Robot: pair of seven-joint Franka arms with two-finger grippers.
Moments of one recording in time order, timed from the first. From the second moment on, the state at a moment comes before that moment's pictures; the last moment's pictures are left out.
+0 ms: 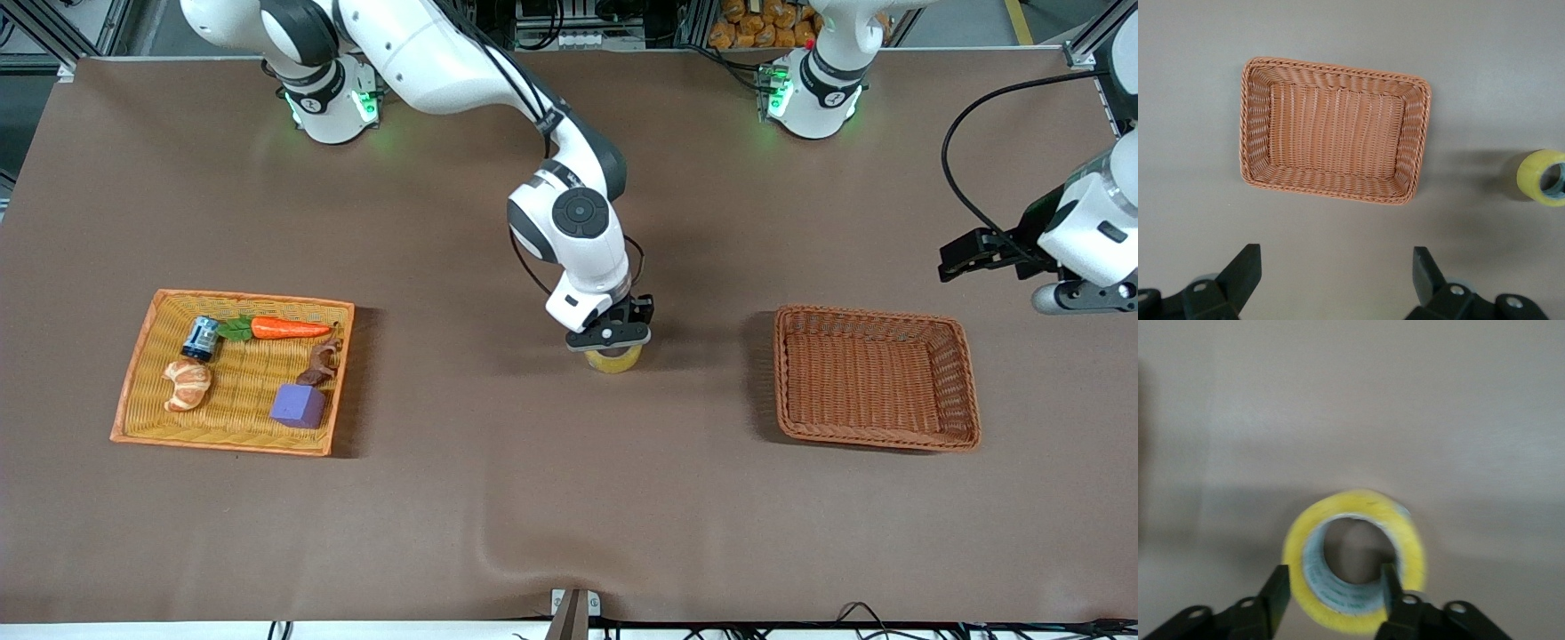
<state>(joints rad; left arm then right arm) 0.10 0.12 -0.19 -1.52 0.01 1.59 -0.11 0.88 0.85 -0.11 -1.19 0.16 2.19 0.64</state>
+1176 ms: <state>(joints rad) -0.42 0.55 -0.22 -1.55 0.05 2.05 -0.71 0.21 0.10 -0.14 -1.57 0.07 1.65 -0.05</state>
